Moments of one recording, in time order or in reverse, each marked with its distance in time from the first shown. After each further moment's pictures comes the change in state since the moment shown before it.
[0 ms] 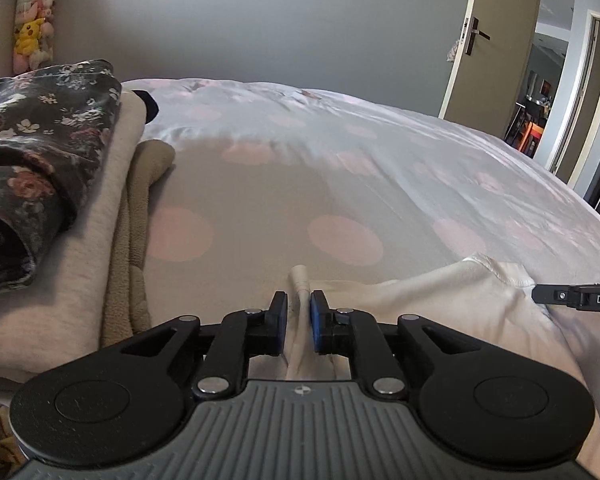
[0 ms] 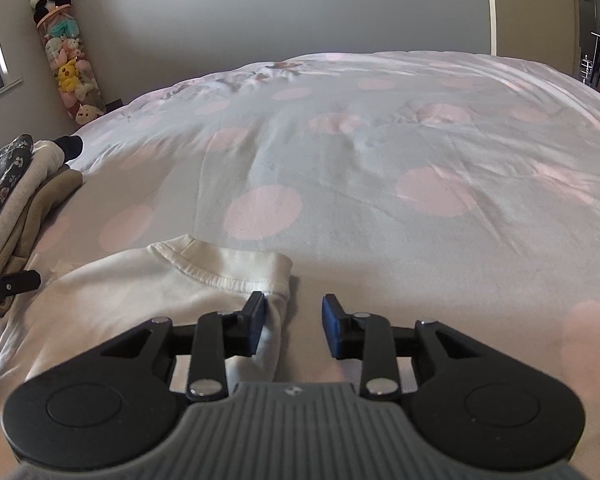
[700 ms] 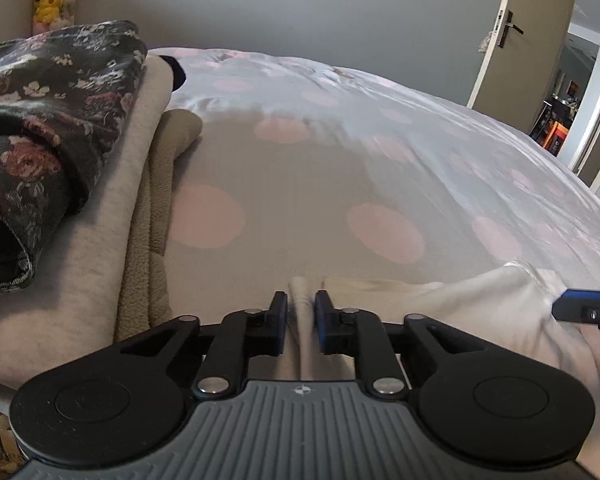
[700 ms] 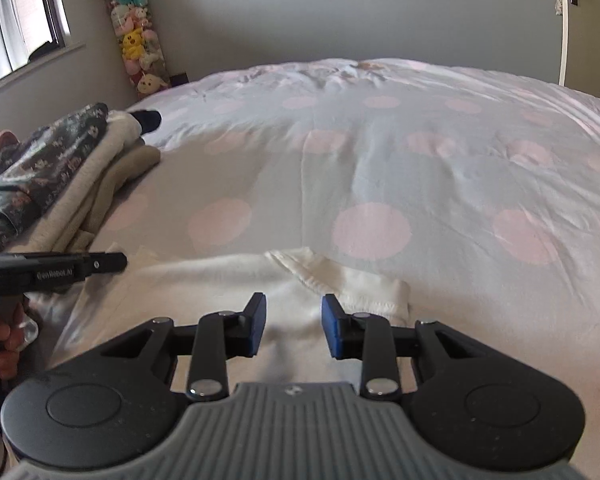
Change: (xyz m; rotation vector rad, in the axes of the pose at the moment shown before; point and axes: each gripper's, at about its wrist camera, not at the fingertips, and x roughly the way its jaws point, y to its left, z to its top) left arm 0.024 0.015 0.006 -0.052 0.072 0.072; right arm 0.005 0.060 0.014 -0.158 0.080 0.111
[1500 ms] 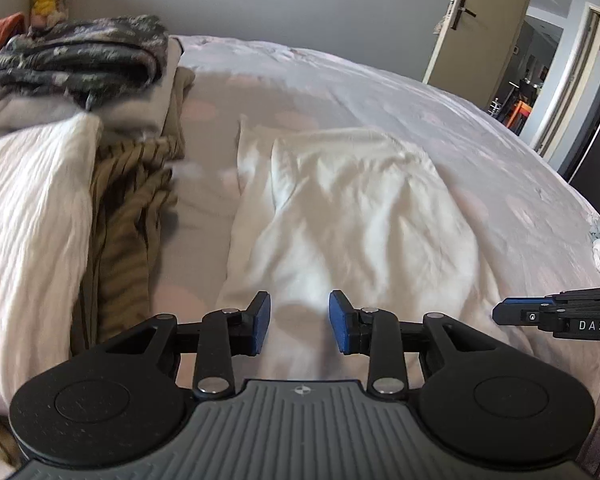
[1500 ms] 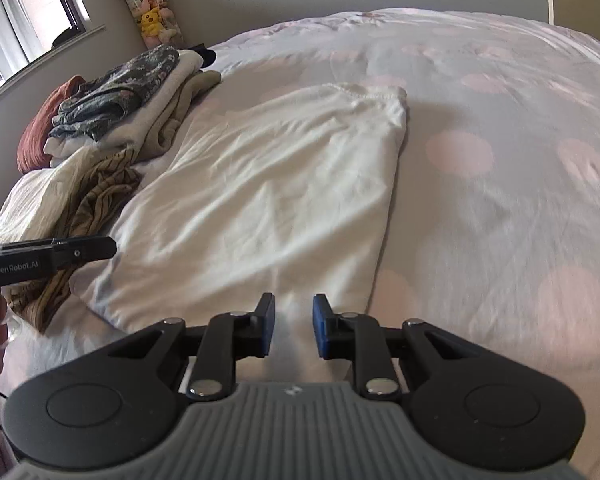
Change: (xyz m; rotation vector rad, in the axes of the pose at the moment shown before) left arm -0.175 -0.035 -0.149 -0.016 0.056 -0.072; right arm -0.138 0.042 -0.166 0.080 0.085 0.084
